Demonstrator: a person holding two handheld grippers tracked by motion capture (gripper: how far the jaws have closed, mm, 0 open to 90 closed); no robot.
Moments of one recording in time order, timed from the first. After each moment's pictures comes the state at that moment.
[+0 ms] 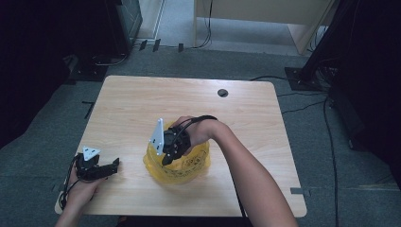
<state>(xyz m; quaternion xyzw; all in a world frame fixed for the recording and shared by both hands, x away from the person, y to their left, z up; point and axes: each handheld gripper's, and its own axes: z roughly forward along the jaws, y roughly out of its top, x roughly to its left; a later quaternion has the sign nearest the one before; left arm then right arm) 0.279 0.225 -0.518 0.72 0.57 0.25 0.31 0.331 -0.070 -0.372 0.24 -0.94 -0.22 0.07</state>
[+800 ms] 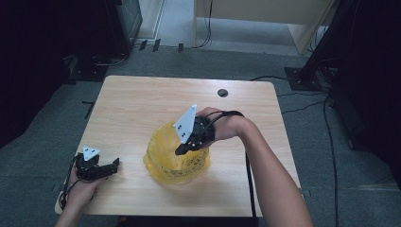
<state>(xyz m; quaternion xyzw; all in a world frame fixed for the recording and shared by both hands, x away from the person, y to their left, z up) 0.279 0.225 -0.518 0.72 0.57 0.25 0.31 0.327 -0.136 -0.331 0.19 -0.93 -0.31 0.03</state>
